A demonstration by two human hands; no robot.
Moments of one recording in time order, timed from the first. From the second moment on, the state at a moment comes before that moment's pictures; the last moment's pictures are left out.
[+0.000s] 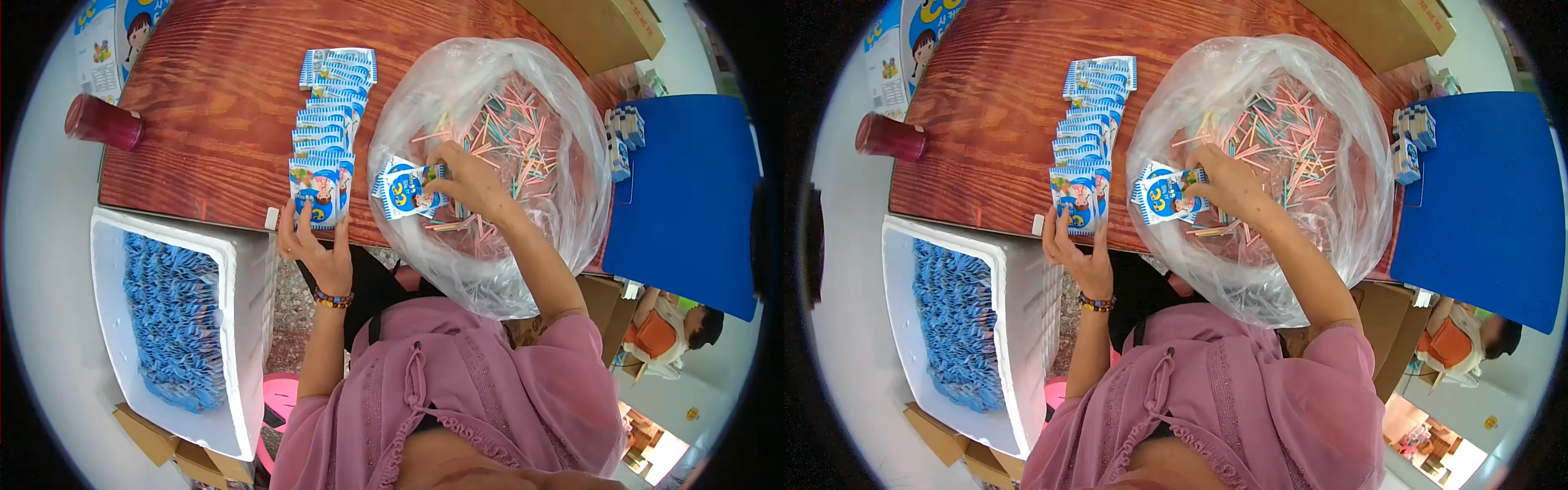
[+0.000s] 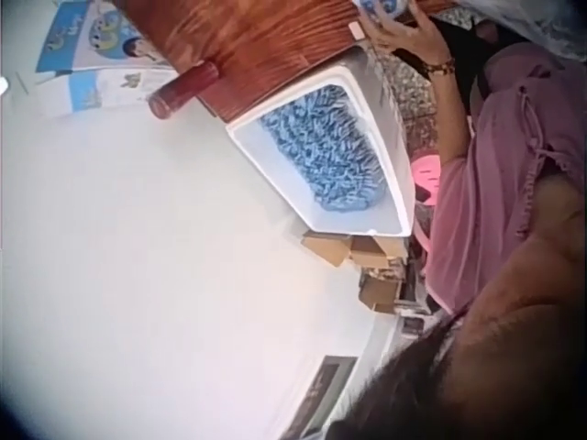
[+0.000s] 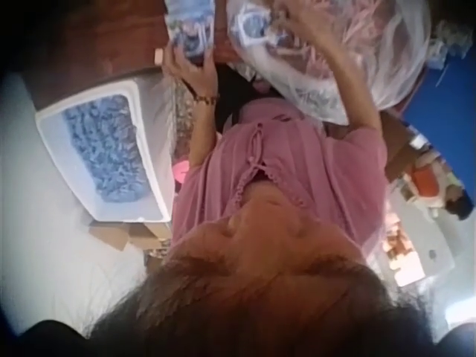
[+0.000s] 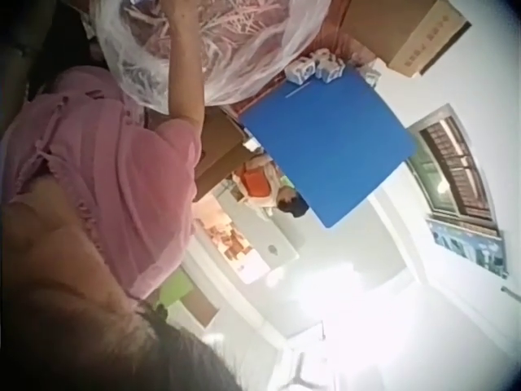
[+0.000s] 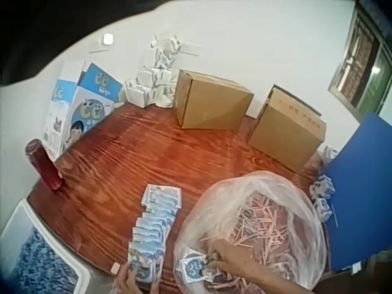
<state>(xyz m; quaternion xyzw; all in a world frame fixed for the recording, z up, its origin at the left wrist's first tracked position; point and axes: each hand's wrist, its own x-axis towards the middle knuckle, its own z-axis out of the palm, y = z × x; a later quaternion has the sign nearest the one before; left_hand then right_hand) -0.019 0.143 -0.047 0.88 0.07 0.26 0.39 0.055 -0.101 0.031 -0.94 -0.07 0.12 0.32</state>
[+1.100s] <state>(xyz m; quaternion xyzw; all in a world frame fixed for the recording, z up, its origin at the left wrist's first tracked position) 0.010 0.033 0.025 0.59 0.04 -0.05 0.80 0.025 -0.165 0.051 -0.67 -0.03 0.15 0.73</state>
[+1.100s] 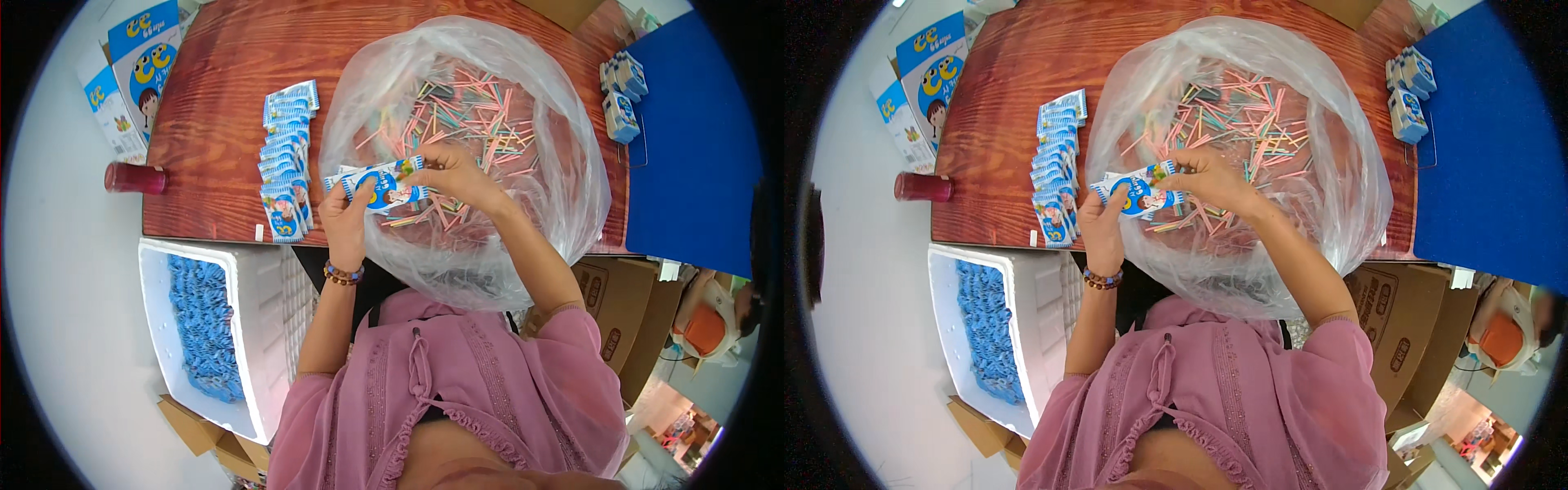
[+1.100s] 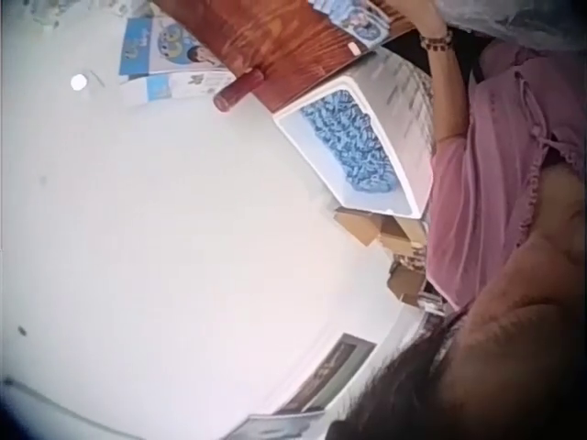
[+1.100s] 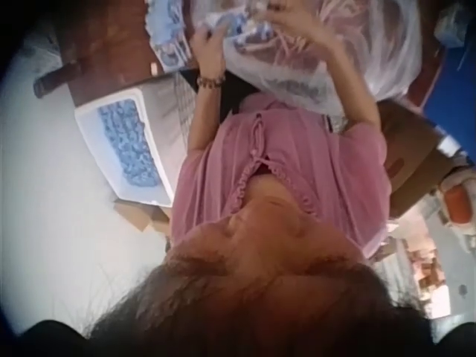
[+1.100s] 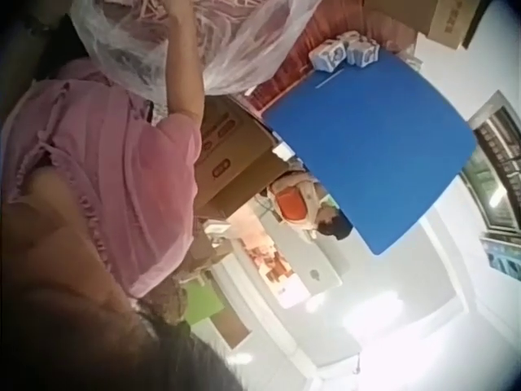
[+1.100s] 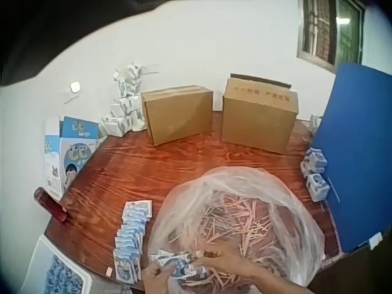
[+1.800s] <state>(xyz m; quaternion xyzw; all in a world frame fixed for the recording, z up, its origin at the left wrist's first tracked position) 0.007 0.031 0.002 0.41 0.15 -0.07 0.90 0.015 -0.182 0.039 -0.67 -0.11 0.08 0.73</state>
